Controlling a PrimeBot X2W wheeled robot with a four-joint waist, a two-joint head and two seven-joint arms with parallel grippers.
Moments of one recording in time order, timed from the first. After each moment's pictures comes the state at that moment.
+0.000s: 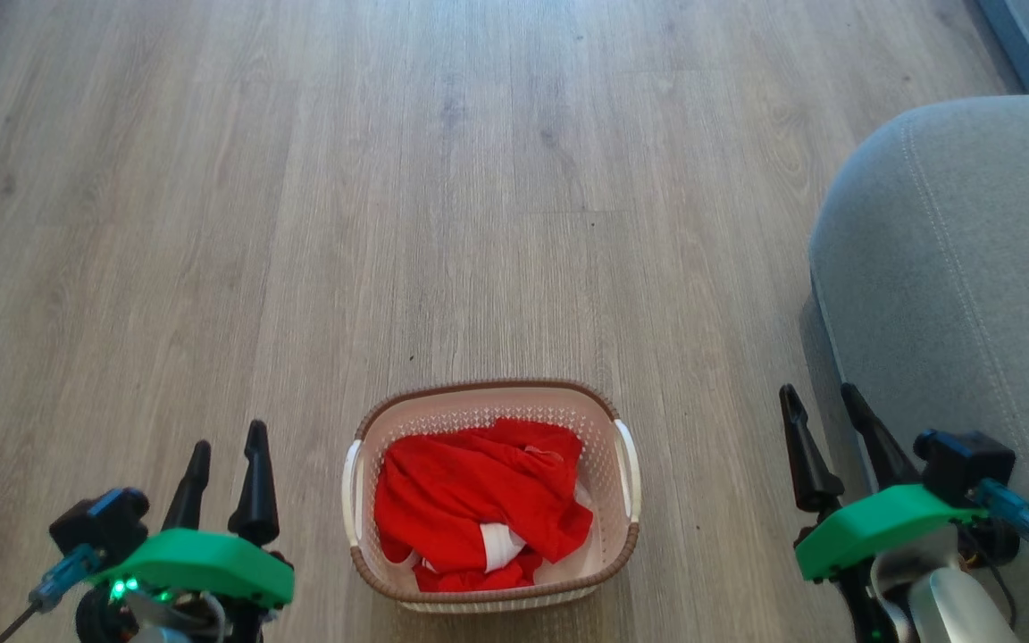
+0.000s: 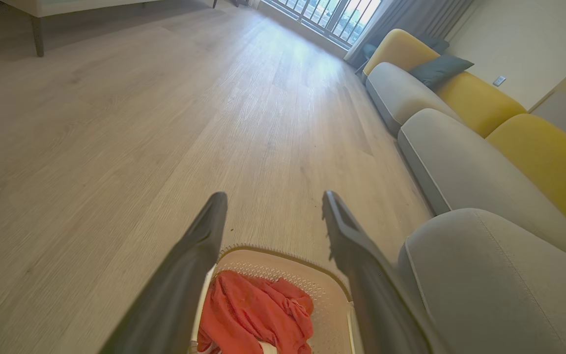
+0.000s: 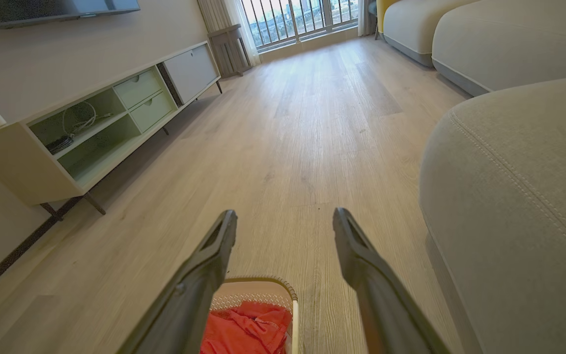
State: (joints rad) left arm -0.01 0.04 0.00 0.25 -0.55 -0.03 -0.18; right arm -0.06 -0.07 0.04 0.30 0.35 0.13 -0.18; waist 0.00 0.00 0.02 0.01
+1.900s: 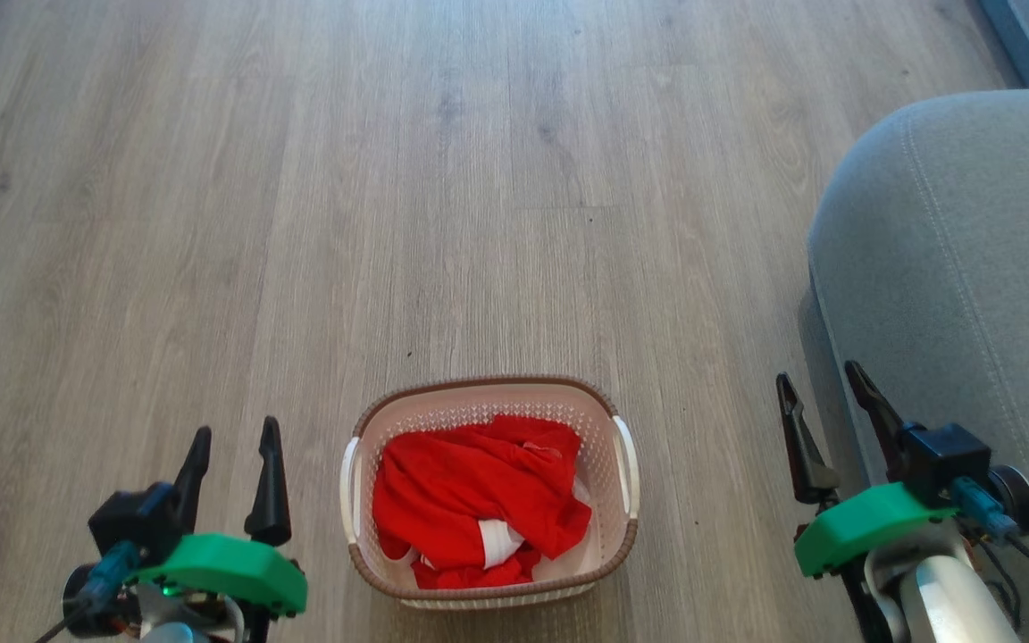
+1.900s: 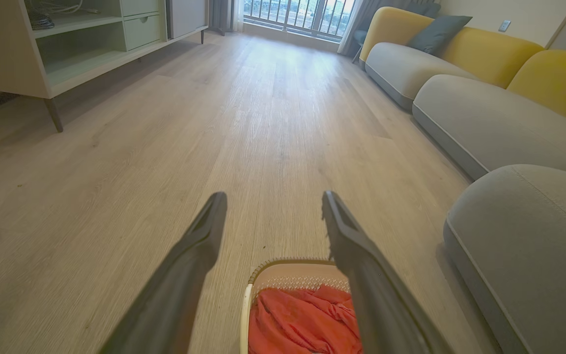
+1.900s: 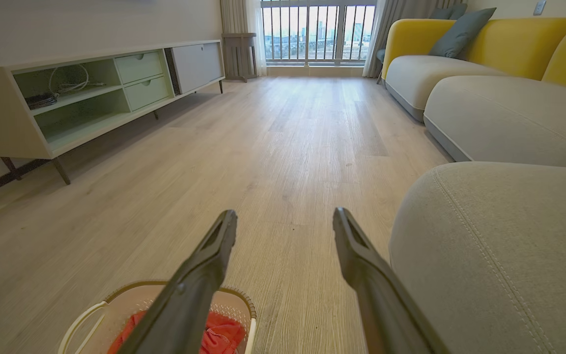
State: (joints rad) left arm -0.01 0.04 -0.02 0.25 -0.28 -0.02 -0.25; right arm -0.08 -0.07 0.02 0.30 0.10 0.13 -0.25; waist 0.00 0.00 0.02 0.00
